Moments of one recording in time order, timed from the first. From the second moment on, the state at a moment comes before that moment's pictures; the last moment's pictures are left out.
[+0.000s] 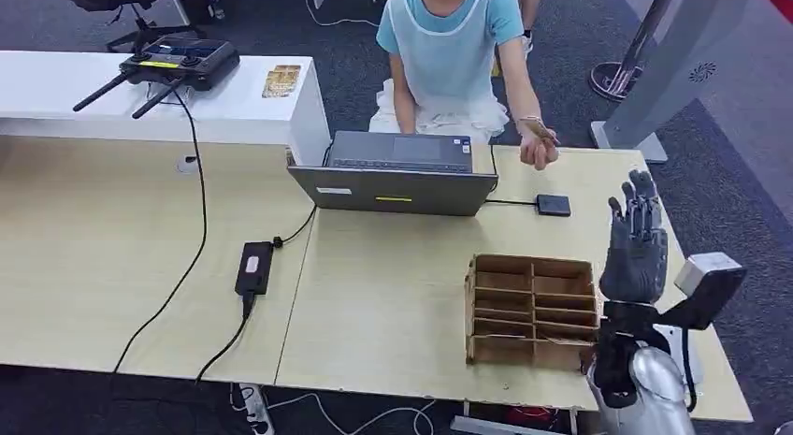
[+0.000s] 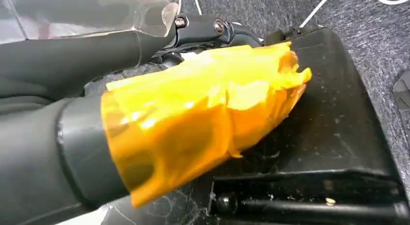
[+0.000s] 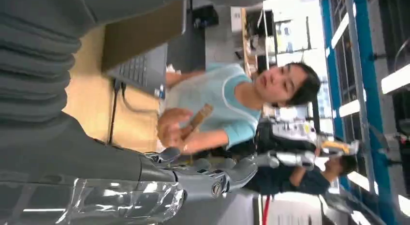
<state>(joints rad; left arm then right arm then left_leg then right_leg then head) -0.13 -0.20 -0.31 -0.21 -1.48 -0.13 0.01 -0.09 -0.12 -0.01 -1.59 -0.16 -0.13 -0.51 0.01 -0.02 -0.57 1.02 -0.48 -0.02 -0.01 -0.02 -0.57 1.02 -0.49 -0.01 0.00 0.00</state>
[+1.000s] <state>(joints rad) -0.13 -0.21 -0.31 -0.21 -1.52 -0.14 0.02 0.22 0.04 -0.12 -1.73 0.06 -0.37 -0.59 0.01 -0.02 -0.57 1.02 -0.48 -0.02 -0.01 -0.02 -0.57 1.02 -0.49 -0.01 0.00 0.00</state>
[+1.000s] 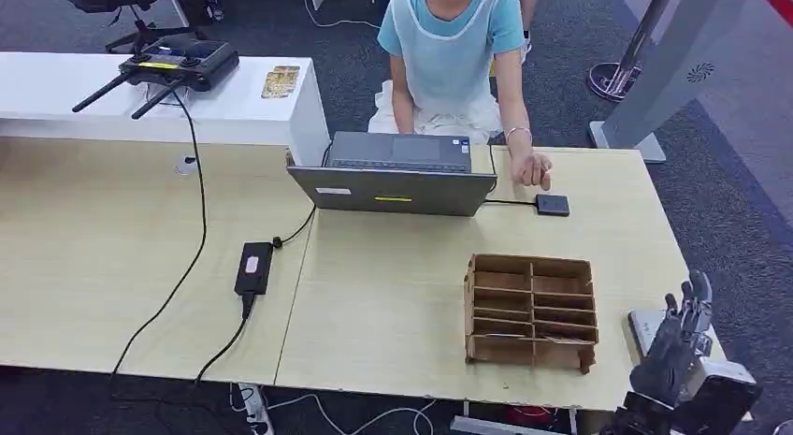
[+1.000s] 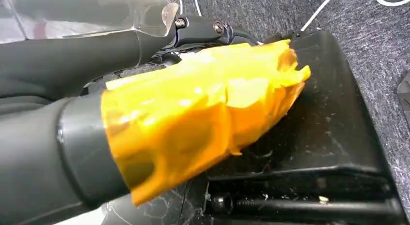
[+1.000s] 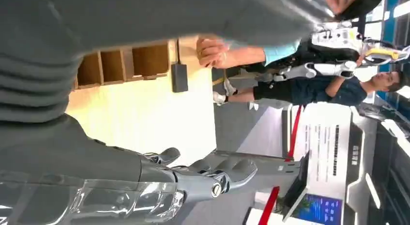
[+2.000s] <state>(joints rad) -0.15 -0.22 -0.34 -0.21 -1.56 -0.16 0.01 0.33 -0.18 0.02 -1.75 0.96 -0.64 -0.22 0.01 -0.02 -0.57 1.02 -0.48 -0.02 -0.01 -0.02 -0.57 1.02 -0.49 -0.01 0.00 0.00</state>
